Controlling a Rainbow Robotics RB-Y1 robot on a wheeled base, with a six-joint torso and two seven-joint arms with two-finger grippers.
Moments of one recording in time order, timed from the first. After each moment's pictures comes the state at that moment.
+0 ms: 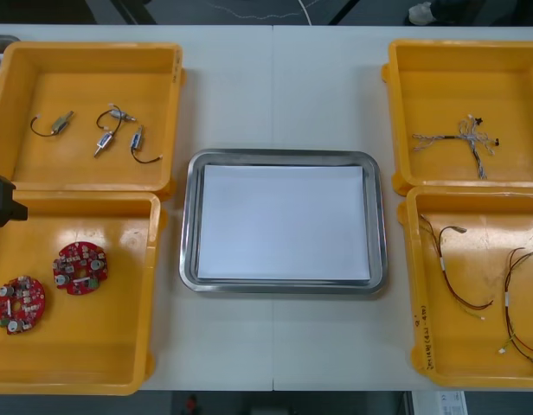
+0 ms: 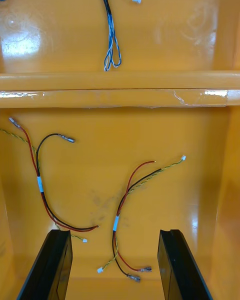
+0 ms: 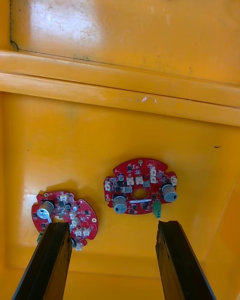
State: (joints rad) right arm -0.20 -0.72 -0.48 -2.10 -0.83 1.92 1.45; left arm -0.21 0.74 0.35 -2.14 0.81 1.91 -1.18
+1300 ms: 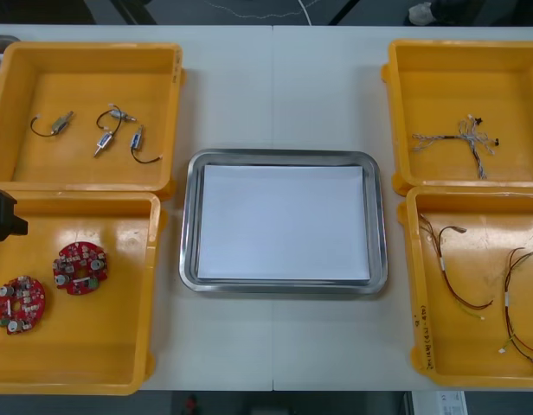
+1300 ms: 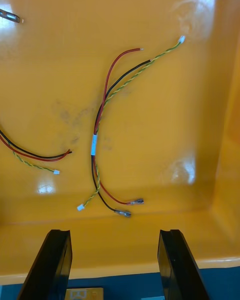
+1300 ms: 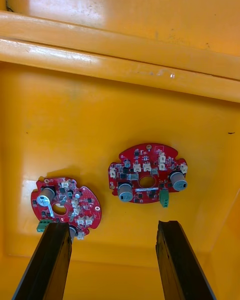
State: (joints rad) right arm 0.09 -0.65 -0.49 -2.23 -0.77 1.92 1.45; left arm -0.17 0.74 0.35 -2.13 0.81 1.91 -1.18
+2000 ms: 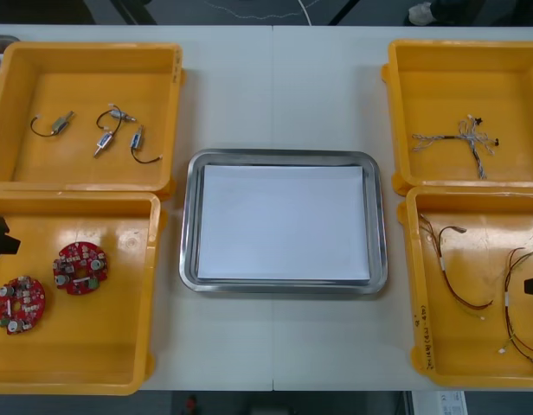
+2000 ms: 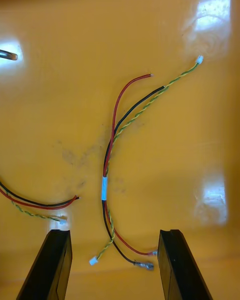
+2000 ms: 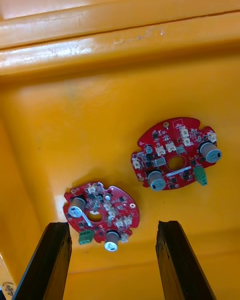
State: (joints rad) right arm 0.12 -0.56 -0.42 -2.15 -0.68 1.68 1.45; left arm -0.03 0.81 0.35 -2.13 0.87 1.76 -1.50
